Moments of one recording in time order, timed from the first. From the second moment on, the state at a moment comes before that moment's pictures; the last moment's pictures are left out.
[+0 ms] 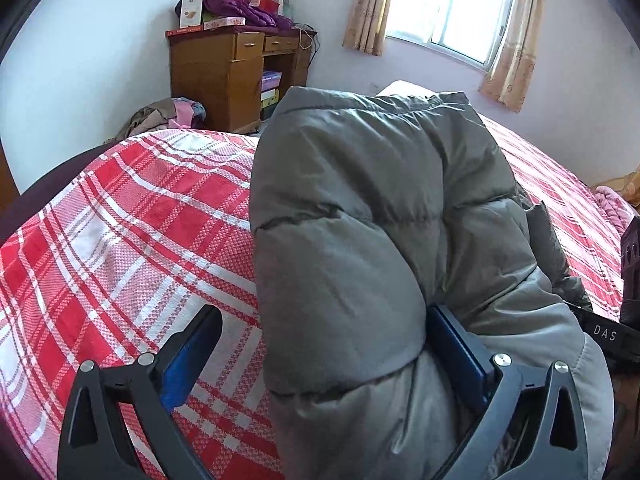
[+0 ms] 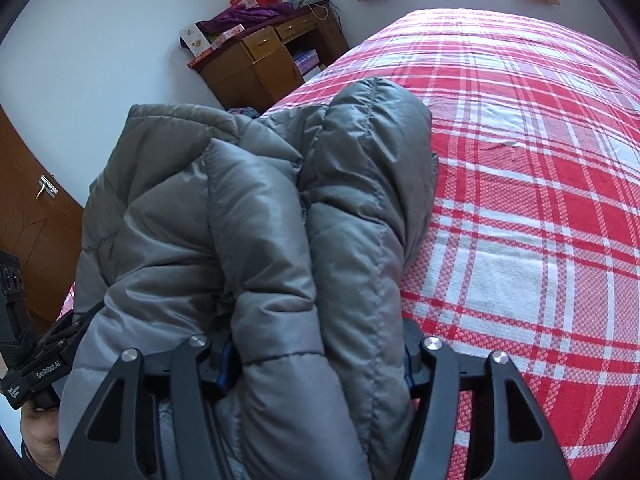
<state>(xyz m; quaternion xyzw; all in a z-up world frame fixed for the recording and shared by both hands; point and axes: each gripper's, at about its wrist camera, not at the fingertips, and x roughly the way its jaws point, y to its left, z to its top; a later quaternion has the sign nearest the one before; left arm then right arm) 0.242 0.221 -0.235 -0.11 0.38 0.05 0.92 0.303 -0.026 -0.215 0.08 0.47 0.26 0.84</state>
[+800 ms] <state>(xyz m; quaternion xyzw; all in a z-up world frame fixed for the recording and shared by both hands) 0.068 0.180 -0.052 -0.11 0.19 0.05 0.98 0.132 -0.043 -0.023 0.01 0.27 0.23 0.94</state>
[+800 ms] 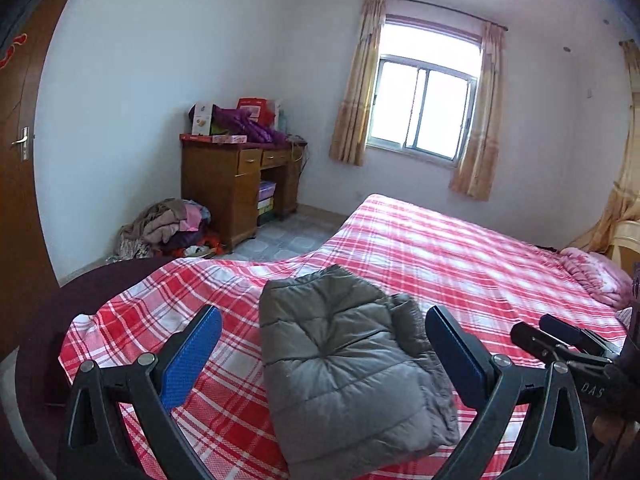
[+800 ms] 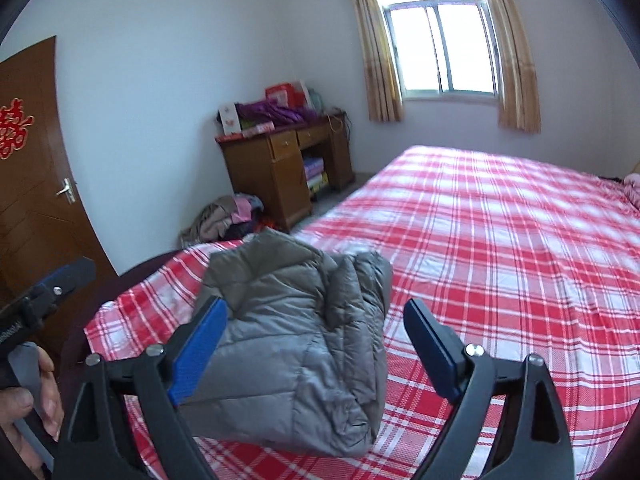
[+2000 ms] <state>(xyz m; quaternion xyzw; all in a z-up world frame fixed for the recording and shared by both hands) 0.061 0.185 -0.051 -0.11 0.18 0.06 0.98 0.107 -0.037 -0.009 -0.01 0.24 0.24 0.94</state>
